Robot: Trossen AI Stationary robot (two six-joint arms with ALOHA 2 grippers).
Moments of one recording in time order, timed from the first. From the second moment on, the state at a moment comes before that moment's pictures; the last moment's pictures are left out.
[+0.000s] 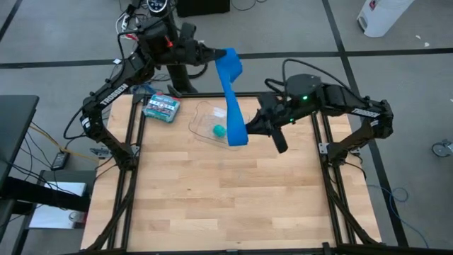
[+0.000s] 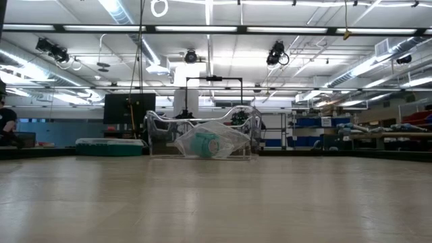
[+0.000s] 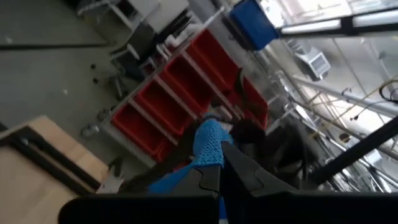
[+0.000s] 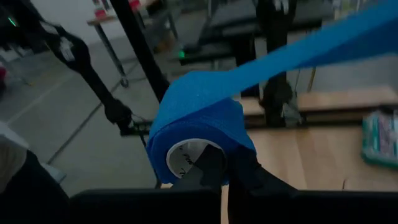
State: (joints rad) left arm 0.58 1.57 1.92 -0.23 0.58 -0.89; right arm 0.01 1.43 1.83 -0.66 -0.26 0.18
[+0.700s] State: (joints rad) left arm 0.50 1.57 1.92 -0.39 0.68 -0.87; right arm -0.06 1.38 1.83 -0.55 -0.39 0.18
